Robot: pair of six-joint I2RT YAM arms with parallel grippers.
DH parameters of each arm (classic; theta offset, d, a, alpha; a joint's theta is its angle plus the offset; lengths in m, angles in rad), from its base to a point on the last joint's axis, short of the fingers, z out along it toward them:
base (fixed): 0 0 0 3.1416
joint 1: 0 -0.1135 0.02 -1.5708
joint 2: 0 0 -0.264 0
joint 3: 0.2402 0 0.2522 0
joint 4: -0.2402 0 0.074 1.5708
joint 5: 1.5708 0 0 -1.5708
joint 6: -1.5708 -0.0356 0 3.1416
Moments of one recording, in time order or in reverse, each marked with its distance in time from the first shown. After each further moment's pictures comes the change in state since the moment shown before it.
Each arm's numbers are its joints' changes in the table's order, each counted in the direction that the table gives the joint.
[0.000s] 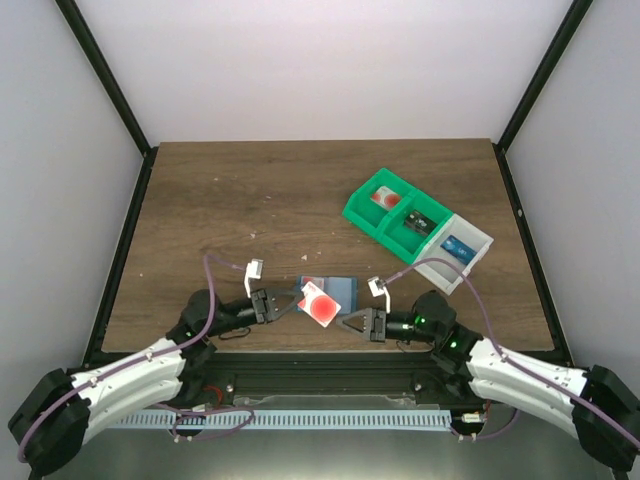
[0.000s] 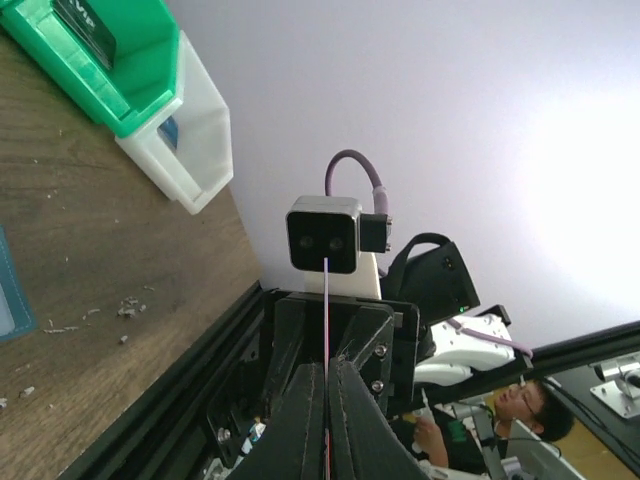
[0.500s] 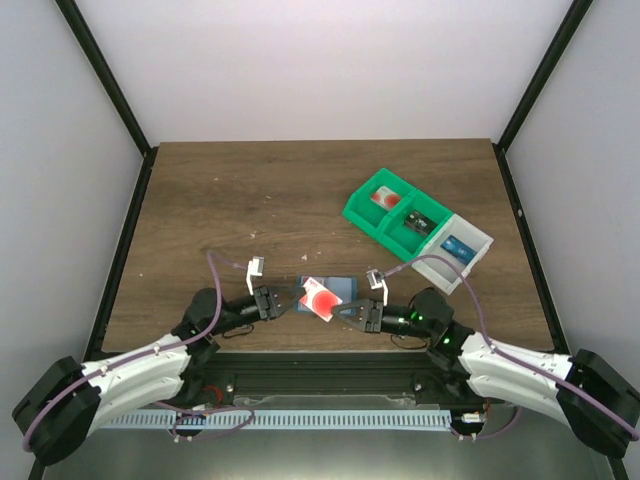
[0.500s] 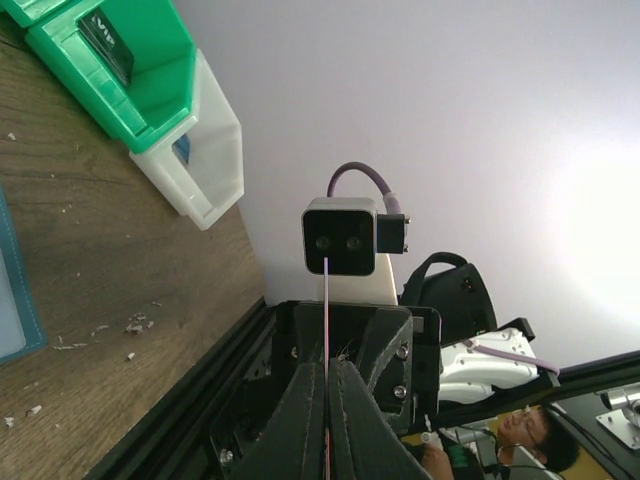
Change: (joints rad) left arm 0.000 -0.090 0.000 0.085 -0.051 0.024; right arm 0.000 -0.156 0.011 0.235 0.062 -0.119
